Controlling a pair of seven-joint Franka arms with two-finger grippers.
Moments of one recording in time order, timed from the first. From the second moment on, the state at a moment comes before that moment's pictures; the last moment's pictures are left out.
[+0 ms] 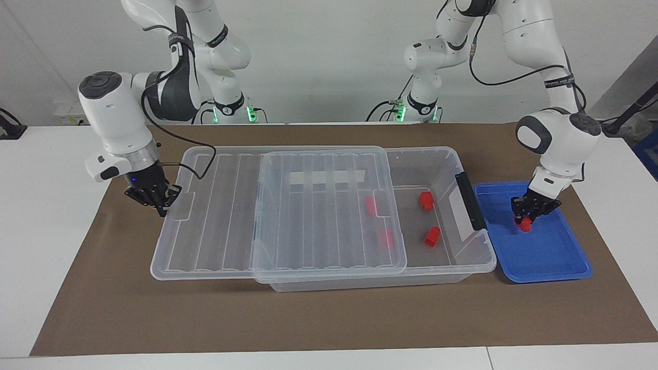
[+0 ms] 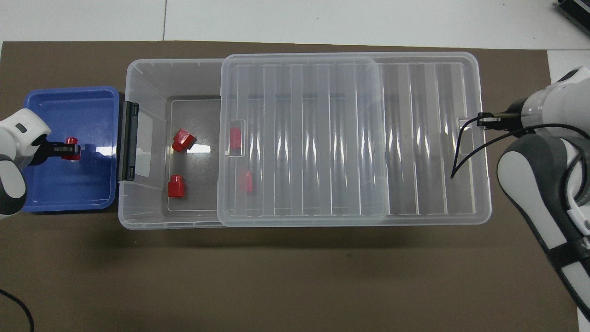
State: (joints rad) left arm 0.18 0.26 0.03 -2.06 -0.09 2.53 0.36; right arm -0.13 0.13 0.10 -1.87 -0.05 2.19 0.06
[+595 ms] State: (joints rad) left arm 0.19 0.29 0.02 -2.07 -0.09 2.58 0.37; right arm 0.01 0.13 0.11 -1.88 -0.05 2.20 0.06
